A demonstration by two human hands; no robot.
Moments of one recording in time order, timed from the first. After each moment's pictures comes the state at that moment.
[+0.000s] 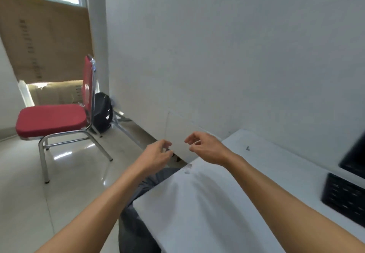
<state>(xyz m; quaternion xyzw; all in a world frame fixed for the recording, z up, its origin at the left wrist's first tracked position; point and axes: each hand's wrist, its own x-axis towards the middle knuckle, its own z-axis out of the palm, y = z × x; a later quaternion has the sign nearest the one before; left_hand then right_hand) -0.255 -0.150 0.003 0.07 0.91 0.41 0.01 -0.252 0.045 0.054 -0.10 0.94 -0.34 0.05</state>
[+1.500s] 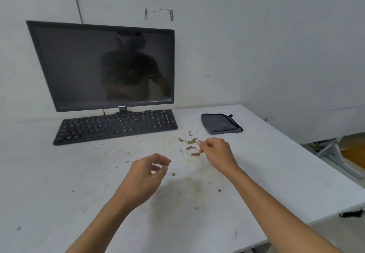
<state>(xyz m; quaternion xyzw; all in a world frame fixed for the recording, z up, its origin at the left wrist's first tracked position) 0.168 0.291 0.007 0.52 0.74 0.38 0.17 0.331 0.466 -0.004 0.46 0.76 -0.33 -0.30</state>
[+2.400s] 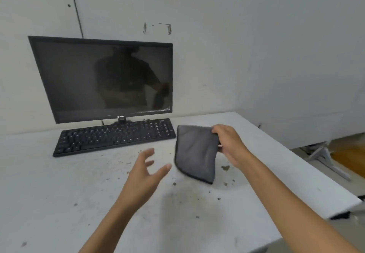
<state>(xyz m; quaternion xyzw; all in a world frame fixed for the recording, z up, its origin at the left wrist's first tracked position) 0.164 0.289 0.030 0.44 0.70 0.51 0.24 0.335 0.469 0.074 0.43 0.61 -0.53 -0.40</state>
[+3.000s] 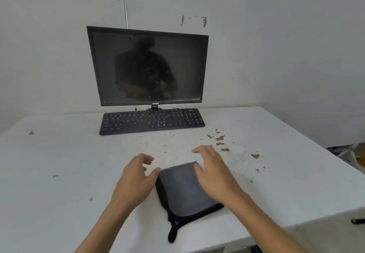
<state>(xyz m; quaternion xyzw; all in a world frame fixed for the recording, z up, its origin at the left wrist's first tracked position) 0.090 0.198 -0.008 0.41 0.80 0.41 0.12 0.272 0.308 0.015 0.37 0.88 -0.23 -0.22</state>
